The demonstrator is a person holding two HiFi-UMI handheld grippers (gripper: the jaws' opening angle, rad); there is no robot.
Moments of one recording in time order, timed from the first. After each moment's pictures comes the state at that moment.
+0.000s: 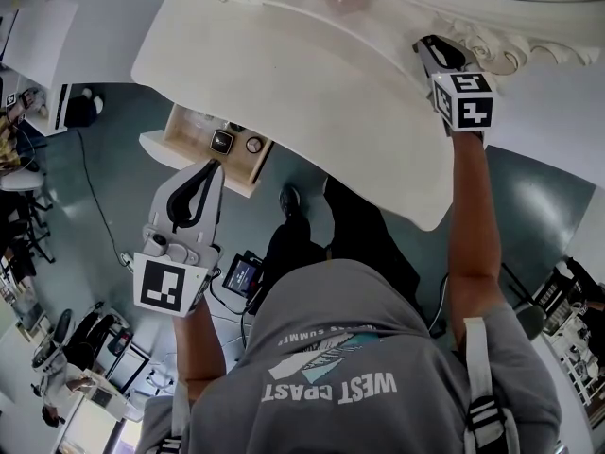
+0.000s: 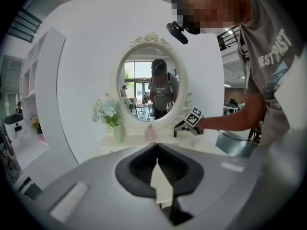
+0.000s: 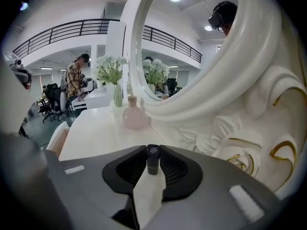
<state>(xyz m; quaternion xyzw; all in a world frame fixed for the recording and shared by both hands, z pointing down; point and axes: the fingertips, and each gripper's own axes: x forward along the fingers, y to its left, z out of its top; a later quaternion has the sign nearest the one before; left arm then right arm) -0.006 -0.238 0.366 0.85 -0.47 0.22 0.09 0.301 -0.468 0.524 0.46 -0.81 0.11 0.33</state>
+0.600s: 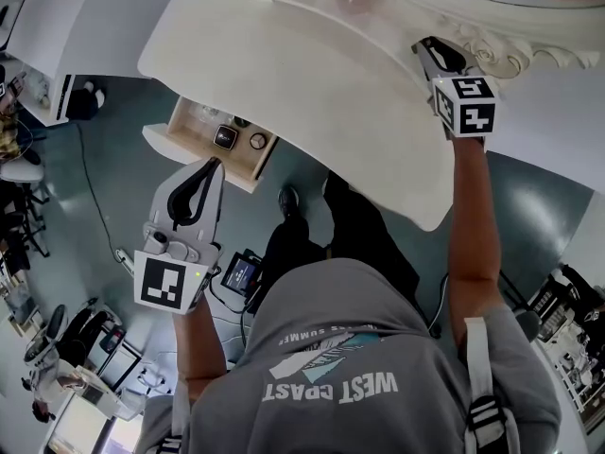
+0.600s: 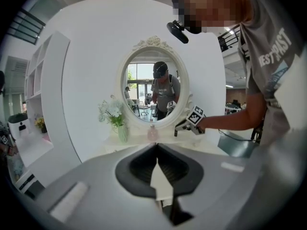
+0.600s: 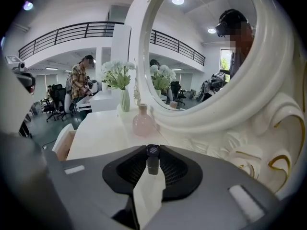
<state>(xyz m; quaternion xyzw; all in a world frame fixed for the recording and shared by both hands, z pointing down) -0.021 -0.223 0.364 0.84 -0.48 0.21 0.09 0.275 -0.456 0.506 0.45 -0.83 0.10 0.32</state>
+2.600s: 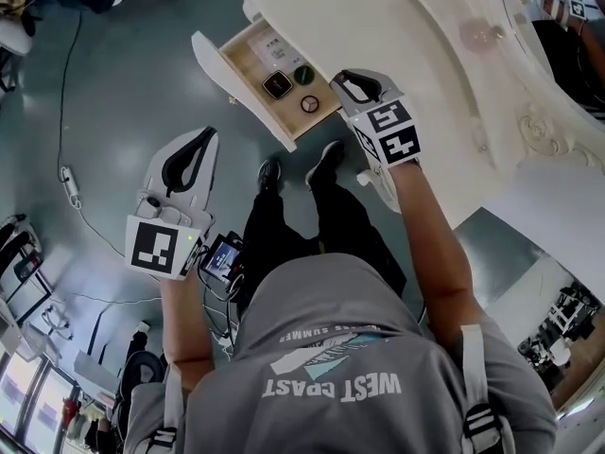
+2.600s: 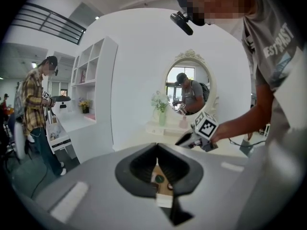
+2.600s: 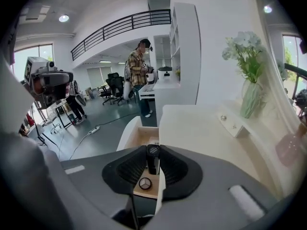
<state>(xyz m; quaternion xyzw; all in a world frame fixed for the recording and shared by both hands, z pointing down) -0.219 -0.097 0.416 0.75 -0.63 0.14 0.13 -0.091 -0.255 0.565 0.14 -0.91 0.07 0.38</state>
